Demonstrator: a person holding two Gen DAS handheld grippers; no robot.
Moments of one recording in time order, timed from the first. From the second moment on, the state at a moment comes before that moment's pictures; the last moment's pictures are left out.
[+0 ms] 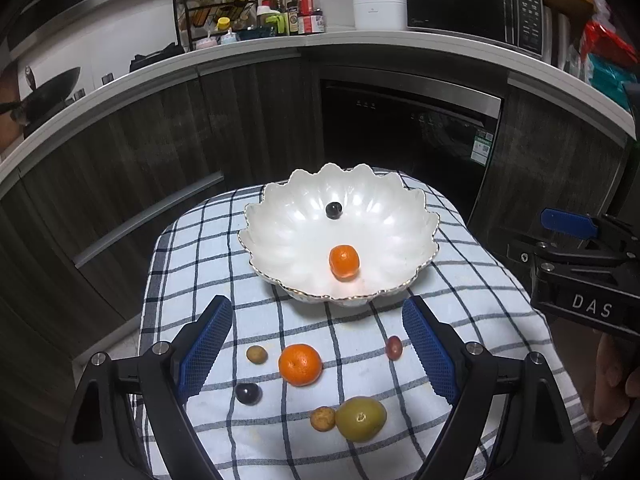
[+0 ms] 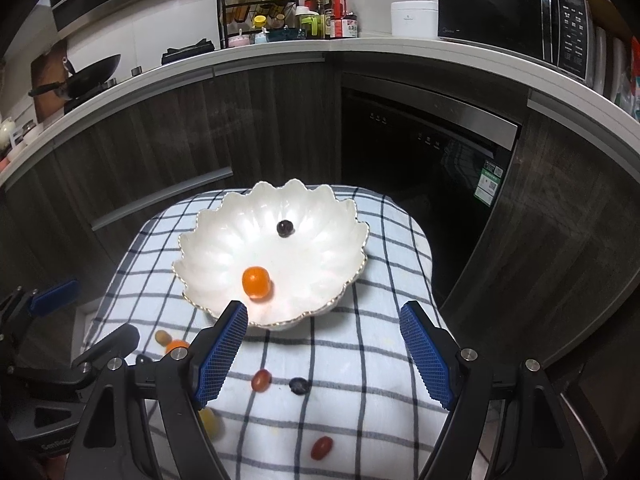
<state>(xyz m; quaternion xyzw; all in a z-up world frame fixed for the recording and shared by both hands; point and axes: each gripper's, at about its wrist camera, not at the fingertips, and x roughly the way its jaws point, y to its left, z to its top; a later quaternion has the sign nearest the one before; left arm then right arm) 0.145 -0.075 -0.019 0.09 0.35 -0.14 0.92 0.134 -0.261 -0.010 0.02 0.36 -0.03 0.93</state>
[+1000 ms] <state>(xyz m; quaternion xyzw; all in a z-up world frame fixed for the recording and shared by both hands) 0.107 -0.080 -0.075 0.11 0.34 -0.16 0.92 0.096 -0.261 -0.075 0.02 0.40 -0.04 0.92</state>
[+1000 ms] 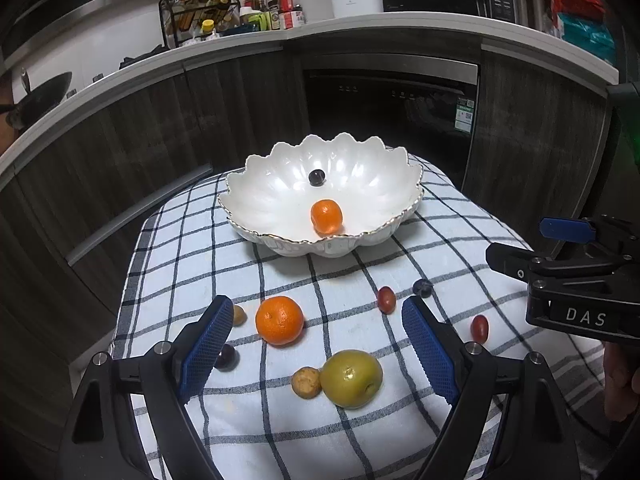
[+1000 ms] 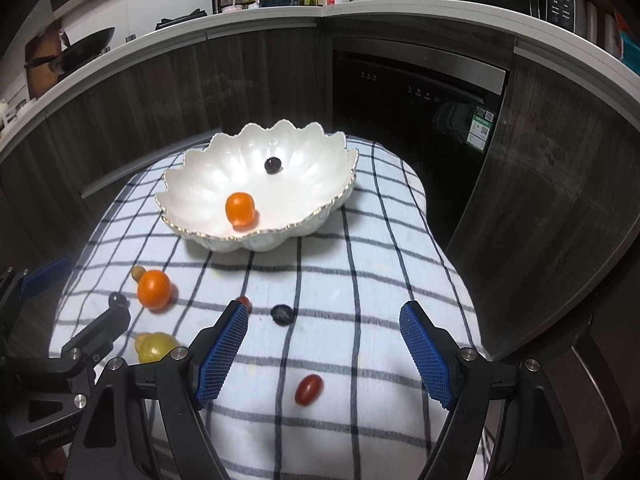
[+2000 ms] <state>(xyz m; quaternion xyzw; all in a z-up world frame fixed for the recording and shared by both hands) 0.101 -0.092 -0.128 0.14 0.37 -0.20 0.90 0.084 -0.257 -0.118 0.02 0.43 -0.04 0.90</state>
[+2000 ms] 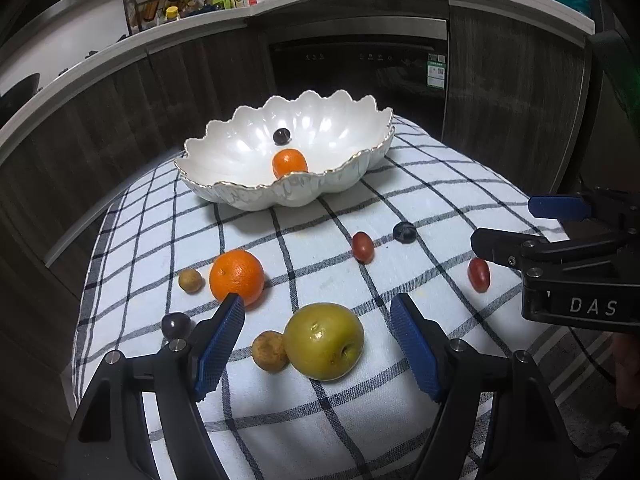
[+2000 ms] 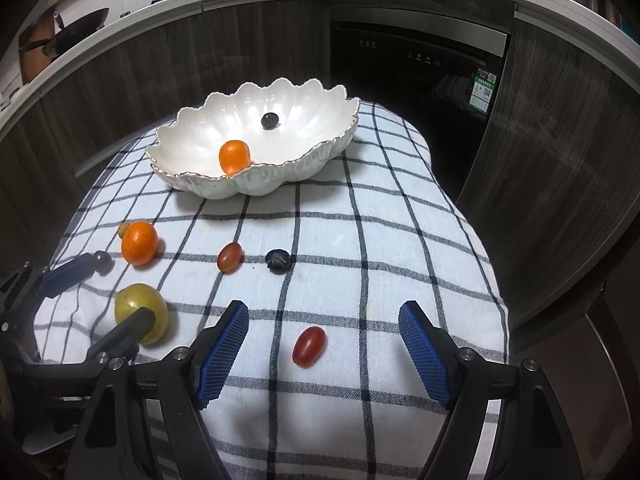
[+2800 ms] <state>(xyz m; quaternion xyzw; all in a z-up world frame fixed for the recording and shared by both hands) 0.112 -0.097 -0.154 0.15 0.40 -0.21 0.88 0.095 -0.252 -0.147 0.02 0.48 -0.03 0.88</state>
